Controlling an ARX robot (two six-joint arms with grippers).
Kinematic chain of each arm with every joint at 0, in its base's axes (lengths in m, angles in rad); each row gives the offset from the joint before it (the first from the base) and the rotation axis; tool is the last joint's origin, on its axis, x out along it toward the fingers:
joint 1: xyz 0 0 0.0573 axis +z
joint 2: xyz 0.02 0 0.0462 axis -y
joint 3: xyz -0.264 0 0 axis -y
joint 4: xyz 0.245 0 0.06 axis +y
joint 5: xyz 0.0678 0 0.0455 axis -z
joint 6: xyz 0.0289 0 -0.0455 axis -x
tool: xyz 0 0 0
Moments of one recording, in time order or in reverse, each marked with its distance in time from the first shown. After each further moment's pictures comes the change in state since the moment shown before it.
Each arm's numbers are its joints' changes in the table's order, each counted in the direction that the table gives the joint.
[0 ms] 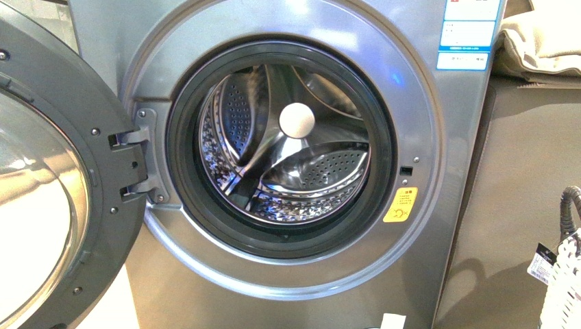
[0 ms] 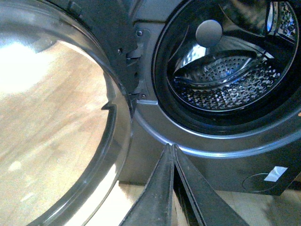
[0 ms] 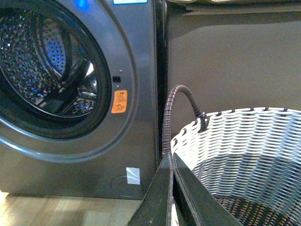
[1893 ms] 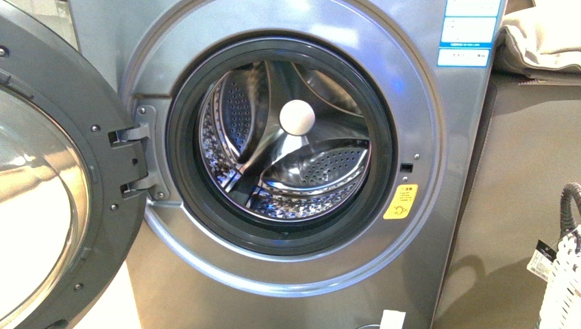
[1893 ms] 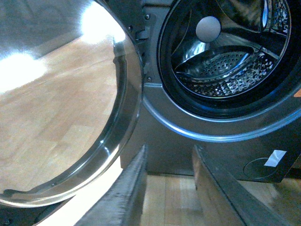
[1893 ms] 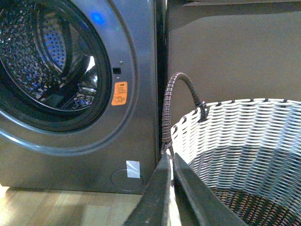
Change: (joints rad) left arm 0.114 0.637 -0.226 0.395 0.115 0.002; right arm 0.000 0.175 -0.057 0.122 0.000 0.002
